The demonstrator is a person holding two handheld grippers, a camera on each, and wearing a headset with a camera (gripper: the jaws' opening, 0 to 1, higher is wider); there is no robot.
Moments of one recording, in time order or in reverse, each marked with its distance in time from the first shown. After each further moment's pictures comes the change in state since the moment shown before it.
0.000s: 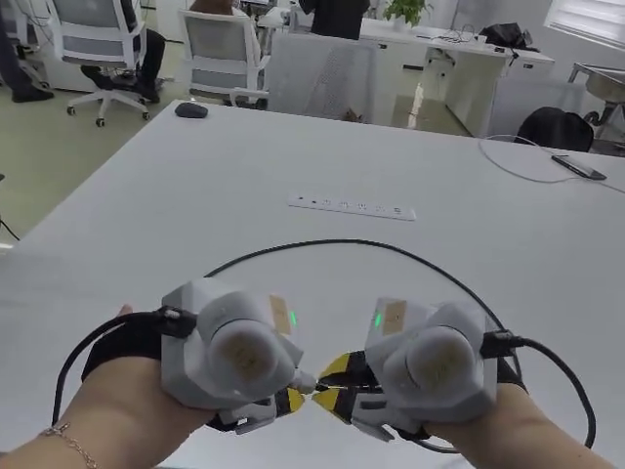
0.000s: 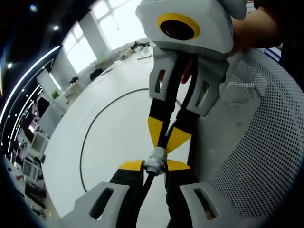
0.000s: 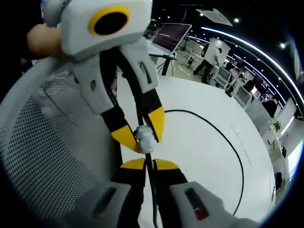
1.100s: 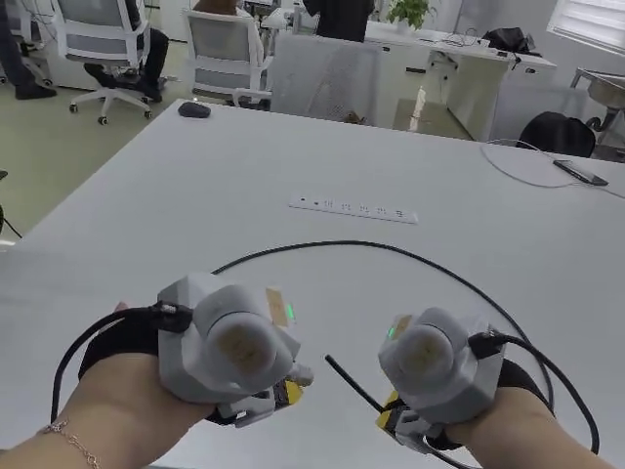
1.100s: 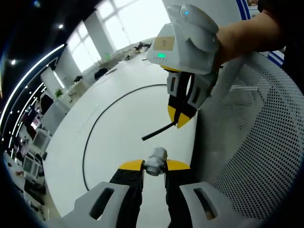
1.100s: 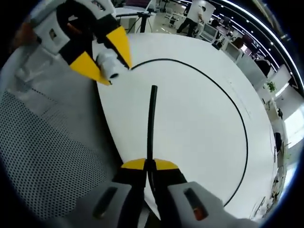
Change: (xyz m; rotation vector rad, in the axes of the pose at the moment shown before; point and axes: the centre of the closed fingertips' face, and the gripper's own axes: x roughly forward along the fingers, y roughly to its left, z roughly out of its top) left arm -0.004 0.009 0.000 -0.027 -0.011 0.030; right arm -0.010 -0.020 -0.085 0.232 0.338 -0.053
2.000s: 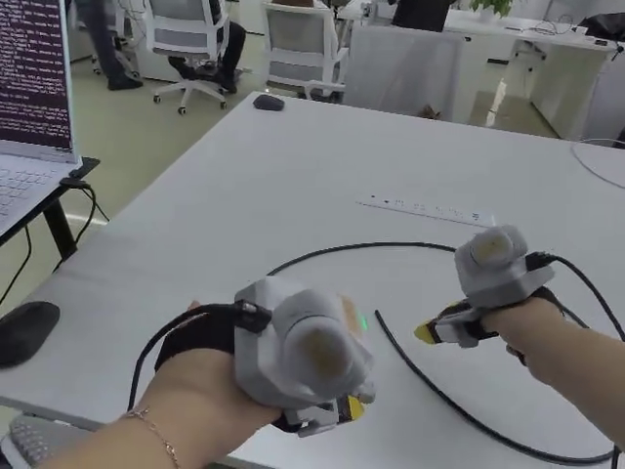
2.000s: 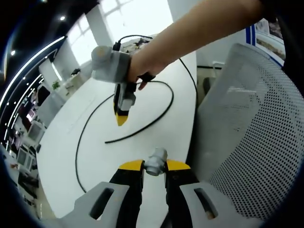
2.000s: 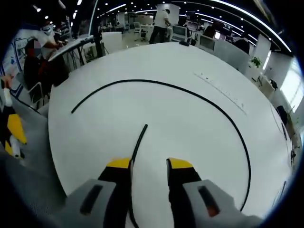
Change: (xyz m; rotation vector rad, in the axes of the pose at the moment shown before) left arm 0.003 -0.003 -0.009 -0.069 0.020 -0.050; right arm 0.050 -0.137 0.055 0.267 -0.181 -0.041
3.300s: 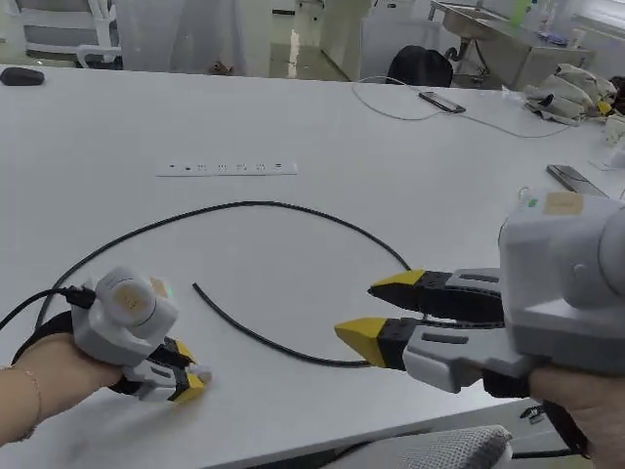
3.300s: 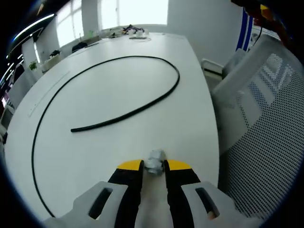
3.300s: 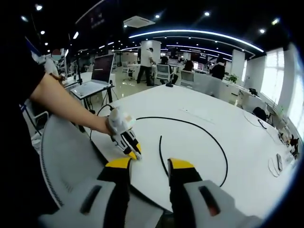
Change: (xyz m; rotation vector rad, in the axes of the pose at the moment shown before) left arm 0.120 0.017 -0.054 -0.099 0.071 -0.285; right arm -0.225 0.103 -0.032 0.095 -0.341 -0.120
